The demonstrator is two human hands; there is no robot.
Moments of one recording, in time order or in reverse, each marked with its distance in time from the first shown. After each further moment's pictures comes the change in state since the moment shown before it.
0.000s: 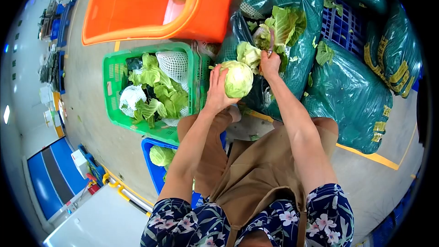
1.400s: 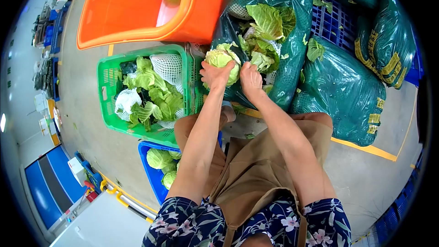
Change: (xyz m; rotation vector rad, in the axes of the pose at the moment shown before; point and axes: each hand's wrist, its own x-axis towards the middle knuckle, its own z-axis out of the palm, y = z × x) left_hand 0.074 0.026 0.015 -0.145 0.120 -1.102; right_hand -0.094 -0.048 -0.011 -1.017 -0.216 -0.486
